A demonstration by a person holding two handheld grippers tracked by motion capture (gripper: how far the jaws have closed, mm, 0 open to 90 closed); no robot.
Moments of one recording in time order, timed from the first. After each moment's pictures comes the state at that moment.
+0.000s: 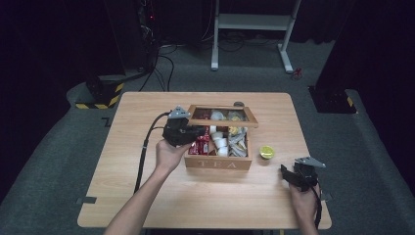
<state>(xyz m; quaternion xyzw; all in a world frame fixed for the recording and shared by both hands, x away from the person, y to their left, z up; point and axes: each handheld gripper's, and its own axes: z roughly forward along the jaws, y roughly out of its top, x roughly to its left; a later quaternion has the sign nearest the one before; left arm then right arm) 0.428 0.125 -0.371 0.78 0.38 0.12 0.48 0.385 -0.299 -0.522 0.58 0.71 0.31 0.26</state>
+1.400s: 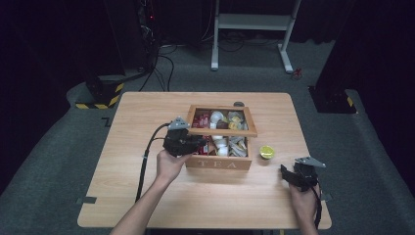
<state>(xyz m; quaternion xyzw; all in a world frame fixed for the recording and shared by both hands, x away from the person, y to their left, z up) 0.413 0.126 -0.399 0.78 0.39 0.10 0.48 0.385 -0.299 -0.522 0.58 0.71 0.31 0.26</state>
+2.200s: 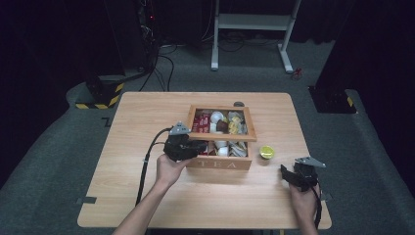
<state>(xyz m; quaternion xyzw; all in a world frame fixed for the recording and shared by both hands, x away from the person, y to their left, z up) 0.408 0.125 -0.412 0.79 0.38 0.09 0.47 0.386 -0.299 -0.522 0.58 0.71 0.31 0.26</state>
